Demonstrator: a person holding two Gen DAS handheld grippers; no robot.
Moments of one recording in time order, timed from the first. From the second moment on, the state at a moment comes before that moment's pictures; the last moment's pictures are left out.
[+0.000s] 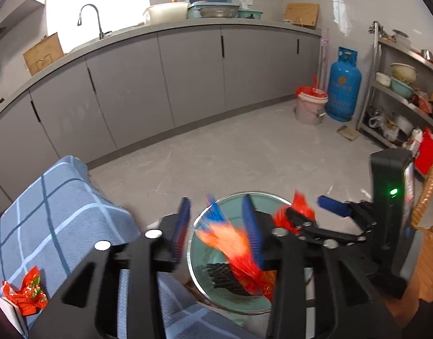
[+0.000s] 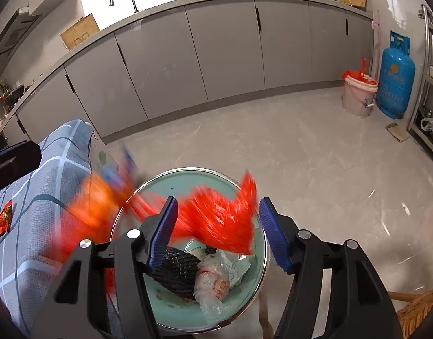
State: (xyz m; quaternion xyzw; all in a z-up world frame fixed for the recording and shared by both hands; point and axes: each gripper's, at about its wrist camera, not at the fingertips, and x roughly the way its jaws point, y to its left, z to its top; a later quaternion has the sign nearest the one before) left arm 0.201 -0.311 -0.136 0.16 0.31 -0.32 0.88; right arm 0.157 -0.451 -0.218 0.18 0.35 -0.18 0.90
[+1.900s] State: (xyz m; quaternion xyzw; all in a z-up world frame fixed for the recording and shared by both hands) left arm 0.193 0.112 -0.106 0.13 0.32 0.13 0.93; right arm 0.209 -0.183 -0.141 0.07 0.35 0.05 0.93
